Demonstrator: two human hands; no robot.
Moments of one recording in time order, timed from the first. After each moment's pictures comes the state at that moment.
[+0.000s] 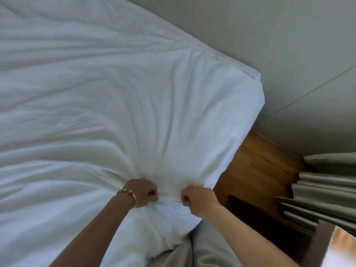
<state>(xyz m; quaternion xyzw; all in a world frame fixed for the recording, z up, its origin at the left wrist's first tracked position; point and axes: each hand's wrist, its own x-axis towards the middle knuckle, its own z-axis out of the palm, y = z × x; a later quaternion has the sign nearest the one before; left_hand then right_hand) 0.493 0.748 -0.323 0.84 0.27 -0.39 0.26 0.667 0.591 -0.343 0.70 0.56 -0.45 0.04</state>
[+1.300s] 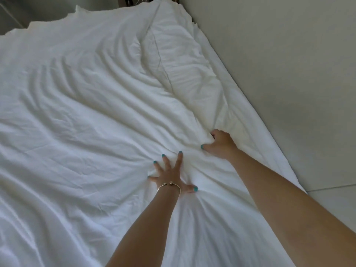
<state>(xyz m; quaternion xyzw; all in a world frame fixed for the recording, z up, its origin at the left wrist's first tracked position) 0.636 1.171 -0.369 0.54 0.78 -0.18 0.27 0.801 1.291 -0.355 0.66 0.64 -0.38 -0.04</state>
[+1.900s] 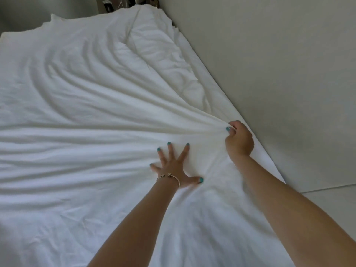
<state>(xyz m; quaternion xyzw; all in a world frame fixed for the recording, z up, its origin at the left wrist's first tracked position) 0.678 1.226 -0.353 0.63 0.71 -0.12 0.29 0.869 1.305 -0.366 0.78 0.52 -0.20 -0.29</state>
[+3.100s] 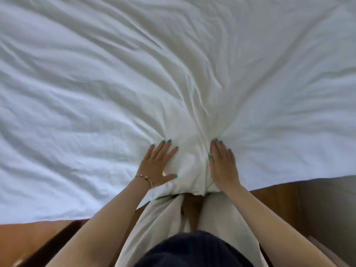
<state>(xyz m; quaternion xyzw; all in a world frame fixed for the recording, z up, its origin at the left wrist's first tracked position) 0.339 0.580 -0.364 0.74 0.60 -0.14 0.27 0.592 0.642 -0.350 0.57 0.76 -0.30 0.09</state>
